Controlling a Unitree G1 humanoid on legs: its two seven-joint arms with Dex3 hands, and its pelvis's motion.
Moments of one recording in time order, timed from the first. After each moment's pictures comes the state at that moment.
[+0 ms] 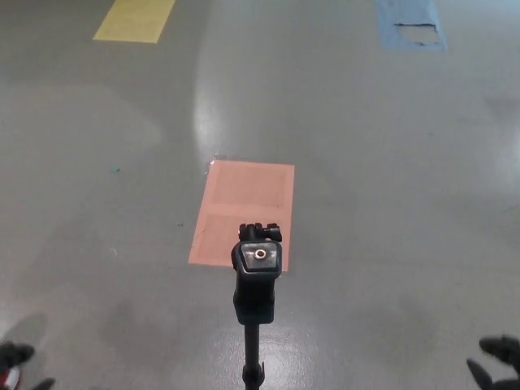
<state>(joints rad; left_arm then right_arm) -0.38 0.57 -0.10 1.21 0.22 -0.14 -0.16 -0.45 -0.43 0.10 1.21 -0.21 -0.08 0.18</state>
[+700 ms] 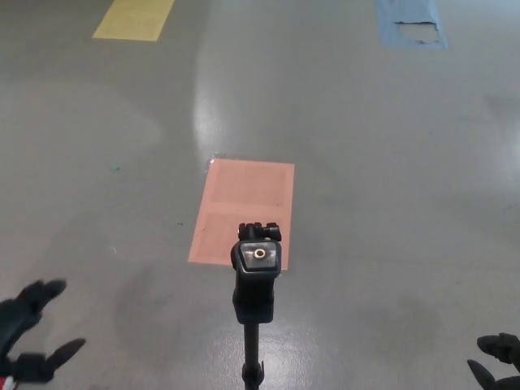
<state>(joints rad) -0.34 0.56 -0.06 0.99 0.20 -0.35 -0.19 -0.48 -0.44 0.13 1.29 -0.23 -0.12 0.23</state>
